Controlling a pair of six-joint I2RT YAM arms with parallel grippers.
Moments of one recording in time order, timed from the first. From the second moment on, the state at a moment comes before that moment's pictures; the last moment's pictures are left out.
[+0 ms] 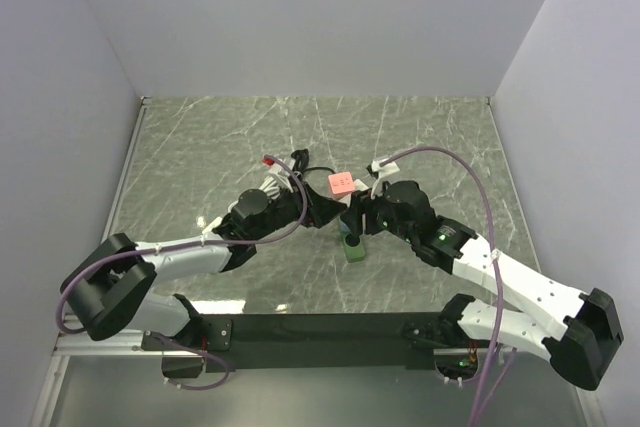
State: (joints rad) left arm -0.80 1.34 0.52 0.82 0.20 -0.81; right arm 0.77 0.99 0.71 -0.22 0.07 0.34
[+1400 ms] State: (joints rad) left arm -0.64 1.05 0.45 0.67 0.84 -0.41; right arm 0.68 0.86 0.76 -0.13 -0.53 0.12
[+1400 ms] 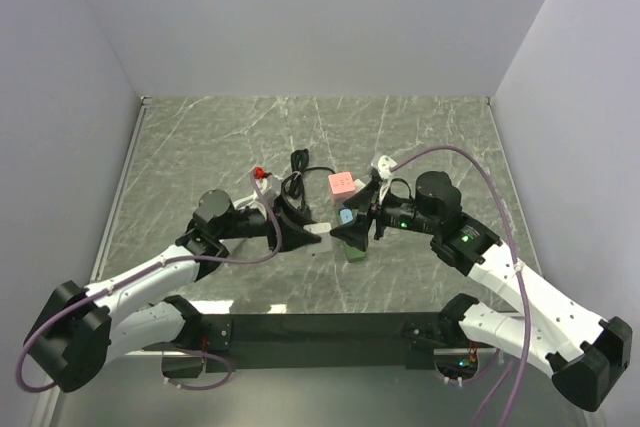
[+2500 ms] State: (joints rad) left arm -0.65 1.01 0.42 0.65 0.98 -0.41; right arm 0.79 1.06 0.73 -0.05 -0.82 0.12
